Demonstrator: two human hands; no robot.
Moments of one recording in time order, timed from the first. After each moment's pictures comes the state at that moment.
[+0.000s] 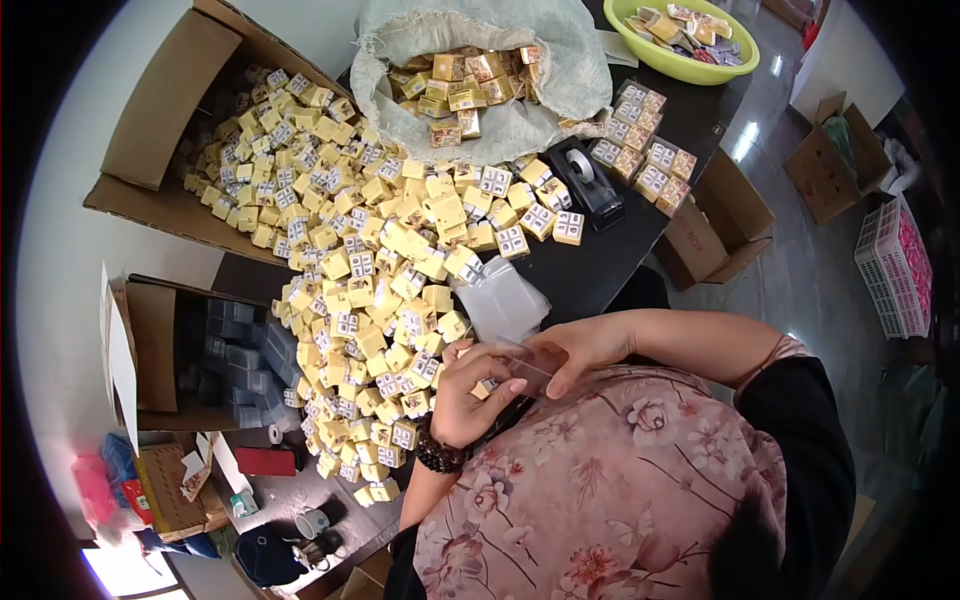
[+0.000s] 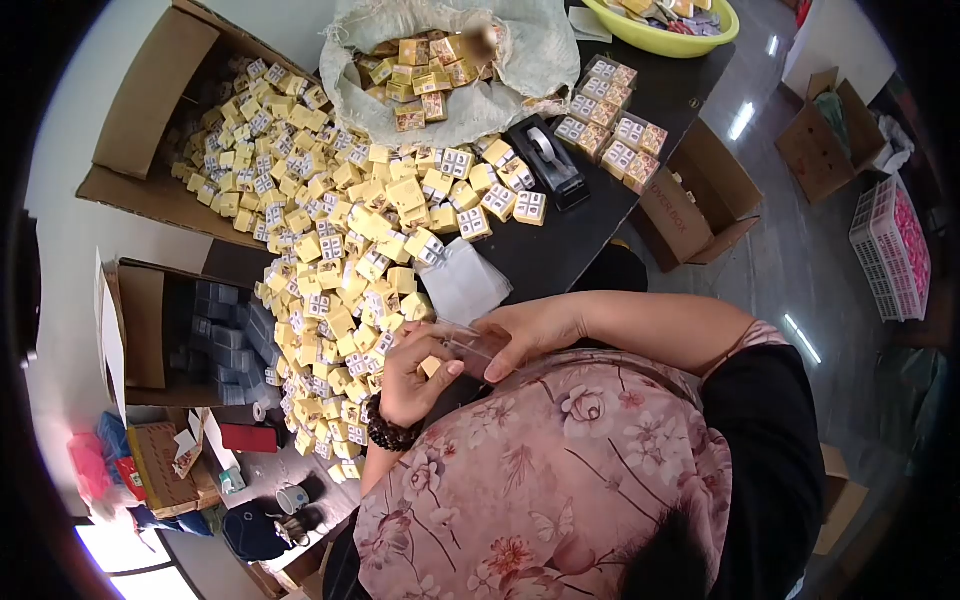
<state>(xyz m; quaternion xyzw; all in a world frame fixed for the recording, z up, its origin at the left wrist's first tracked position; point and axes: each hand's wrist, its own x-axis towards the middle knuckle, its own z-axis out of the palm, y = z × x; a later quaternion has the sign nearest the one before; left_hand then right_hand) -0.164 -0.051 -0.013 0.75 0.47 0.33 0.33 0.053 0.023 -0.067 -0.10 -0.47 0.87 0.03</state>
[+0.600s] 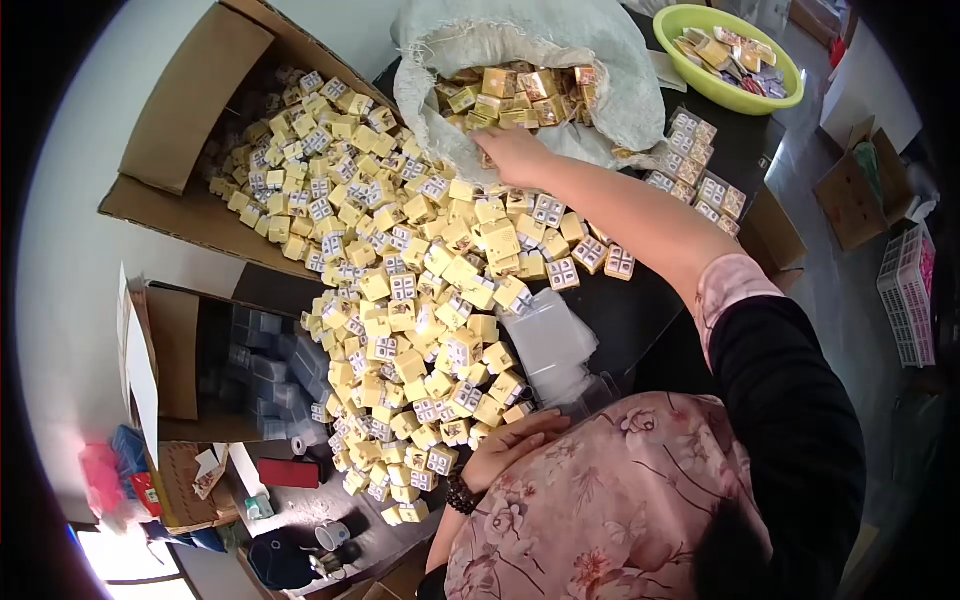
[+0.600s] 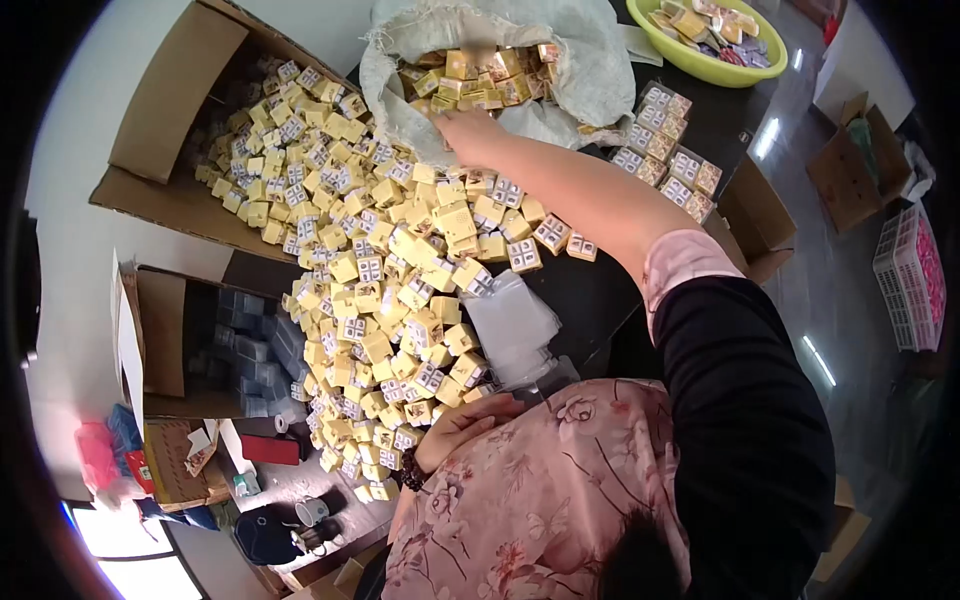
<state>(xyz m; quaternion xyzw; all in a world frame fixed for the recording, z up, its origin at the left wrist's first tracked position) -0.209 -0.079 -0.057 0.40 0.41 0.26 0.78 -0.059 0.311 -0.066 -0.41 -0.87 0.08 0.26</state>
